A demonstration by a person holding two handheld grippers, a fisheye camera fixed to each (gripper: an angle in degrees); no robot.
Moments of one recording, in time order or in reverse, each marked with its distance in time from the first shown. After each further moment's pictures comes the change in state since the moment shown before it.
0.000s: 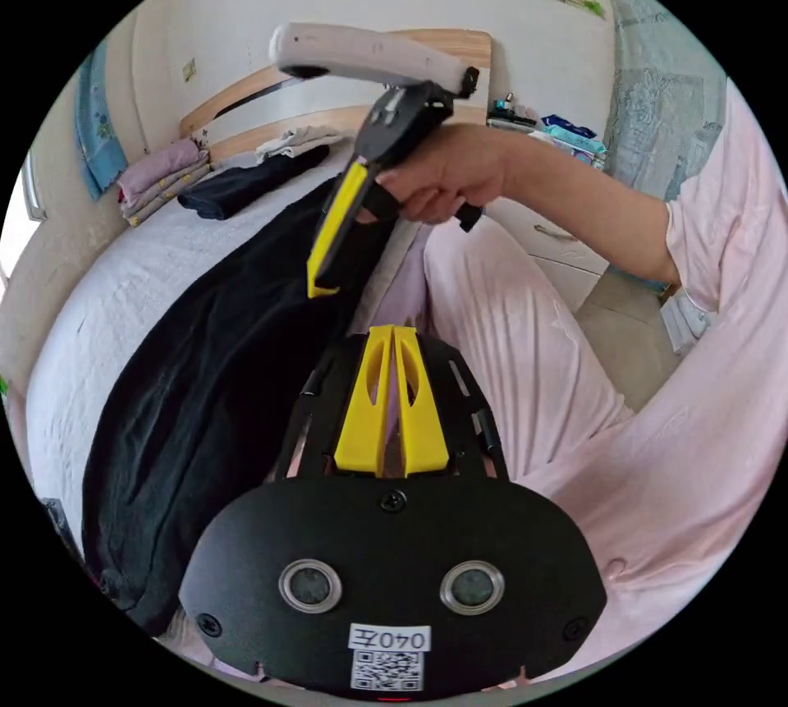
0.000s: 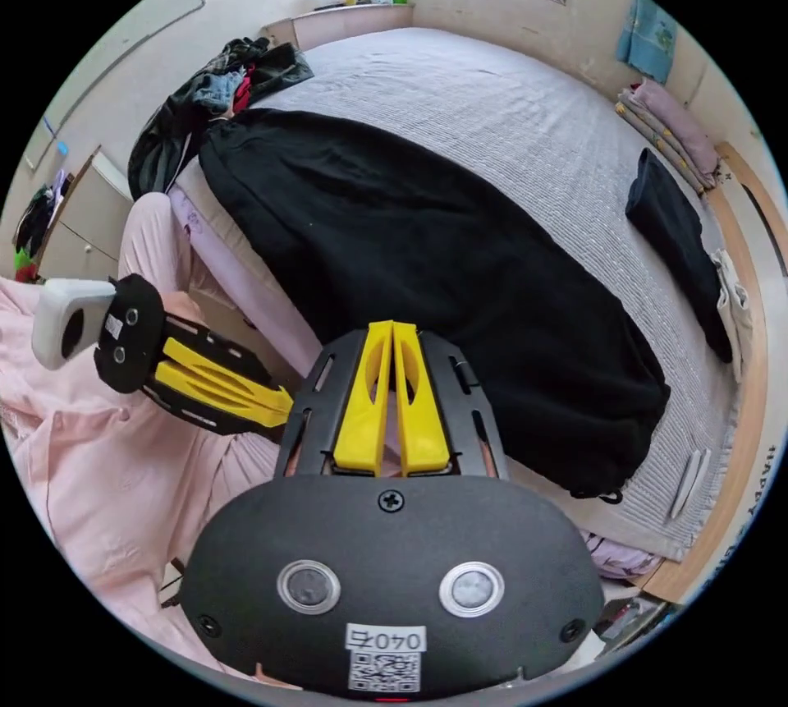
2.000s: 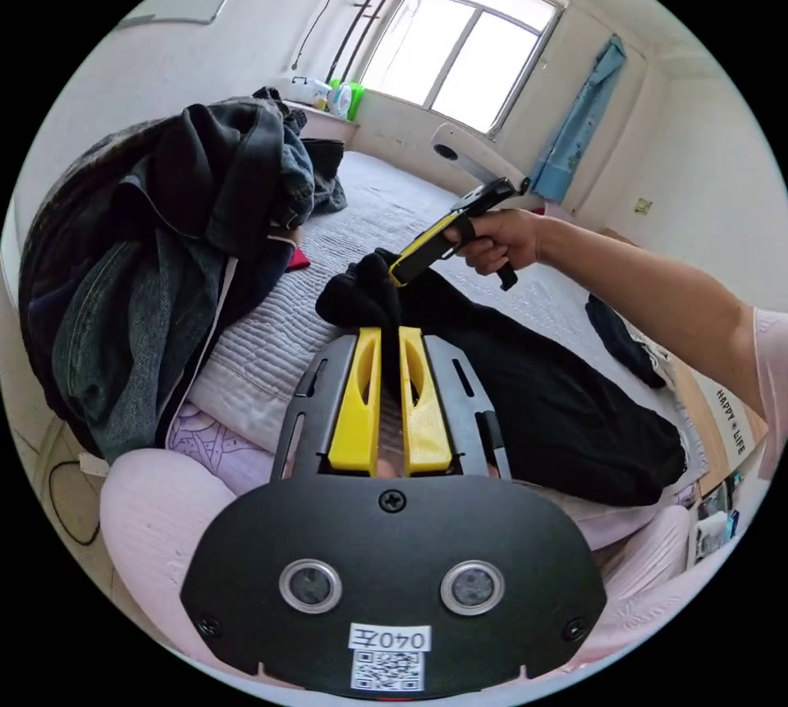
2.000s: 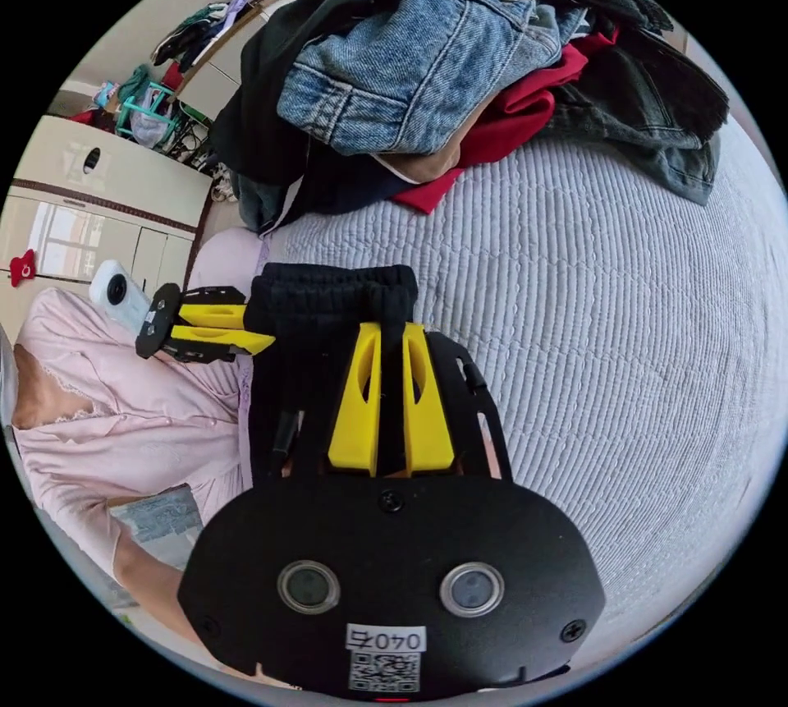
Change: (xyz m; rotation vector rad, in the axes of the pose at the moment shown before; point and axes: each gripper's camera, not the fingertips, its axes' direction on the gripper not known) left arm -0.120 0.300 -0.170 0.364 -0.735 -1.194; right arm -0.155 -0.622 0.140 -0.280 -0.491 -0.925
